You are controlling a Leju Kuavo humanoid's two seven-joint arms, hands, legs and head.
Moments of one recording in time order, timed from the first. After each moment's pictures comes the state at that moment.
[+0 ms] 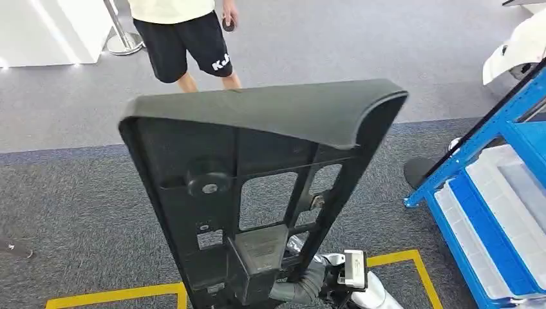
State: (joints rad) left arm -0.10 -0.17 1.05 -0.20 -1.34 0.16 -0.09; right arm -0.12 -0.18 0.60 -1.71 -0.16 0.51 -0.48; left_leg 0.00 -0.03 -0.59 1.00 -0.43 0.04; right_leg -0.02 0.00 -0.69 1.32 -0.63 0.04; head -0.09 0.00
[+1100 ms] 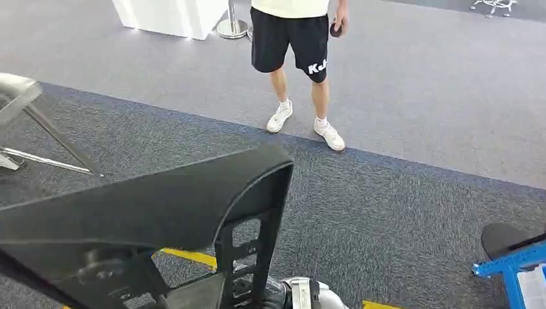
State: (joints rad) left arm -0.10 -0.14 1.04 -0.20 -1.35 0.17 -0.12; right arm -0.15 -0.07 0.77 -1.58 -0.06 0.49 -0.54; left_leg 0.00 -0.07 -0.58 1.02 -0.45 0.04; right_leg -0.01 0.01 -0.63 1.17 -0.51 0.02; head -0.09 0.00
